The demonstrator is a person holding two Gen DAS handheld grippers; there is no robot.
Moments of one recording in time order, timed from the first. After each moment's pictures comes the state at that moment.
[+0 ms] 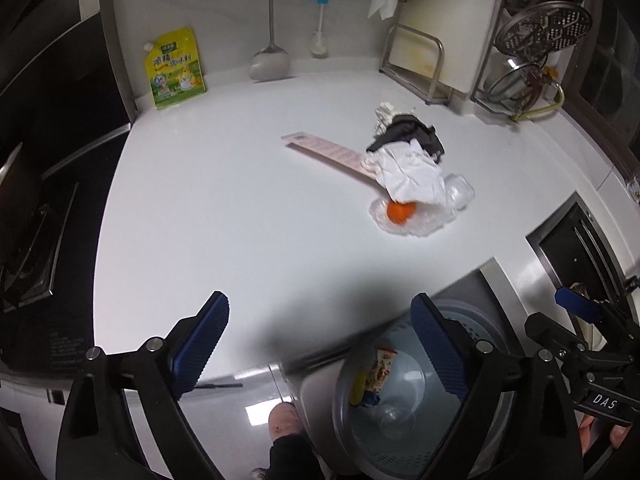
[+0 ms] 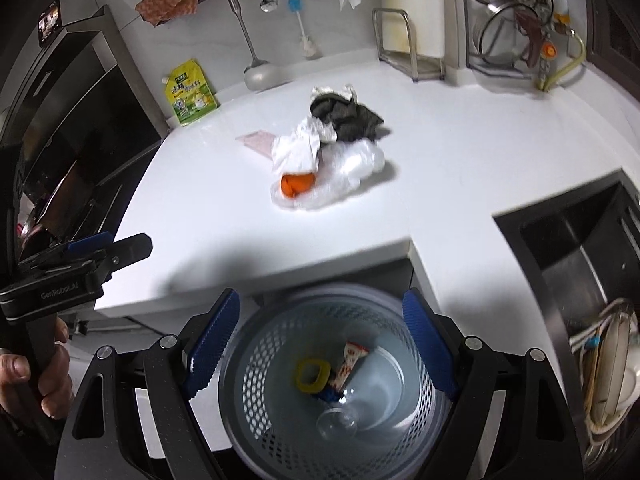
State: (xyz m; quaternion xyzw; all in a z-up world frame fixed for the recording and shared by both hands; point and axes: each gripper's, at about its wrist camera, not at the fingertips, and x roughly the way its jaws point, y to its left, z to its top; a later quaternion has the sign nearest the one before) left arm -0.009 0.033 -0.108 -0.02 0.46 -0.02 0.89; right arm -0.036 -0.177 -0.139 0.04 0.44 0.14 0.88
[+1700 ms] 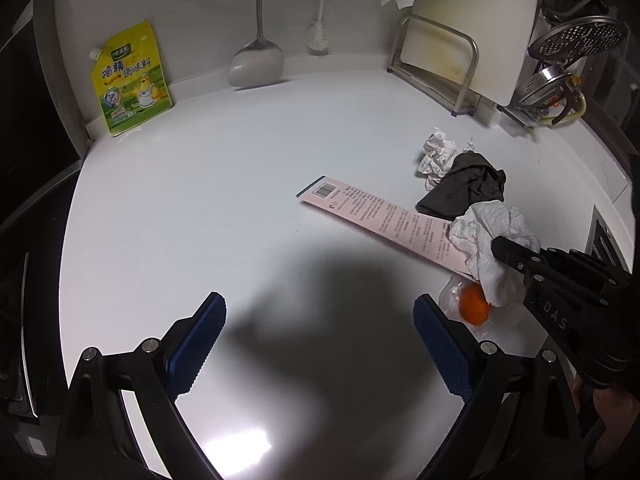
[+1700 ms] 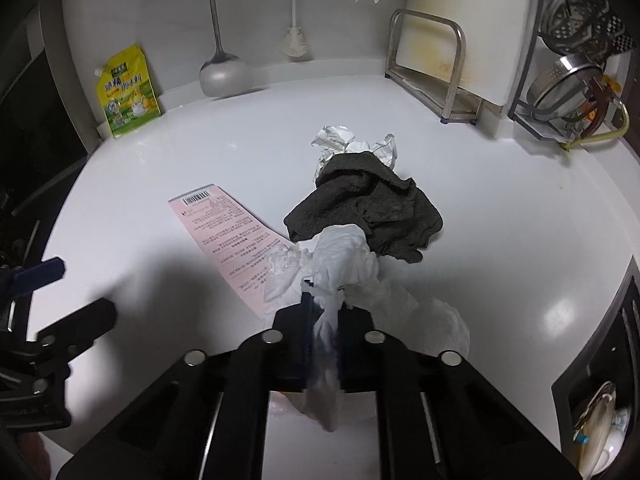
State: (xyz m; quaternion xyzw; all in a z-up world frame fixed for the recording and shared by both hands) left arm 0.135 0.074 -0.145 -0.01 0.47 -0.07 0.88; right arm 0.139 -0.094 -0.171 -0.02 0.44 0.07 0.89
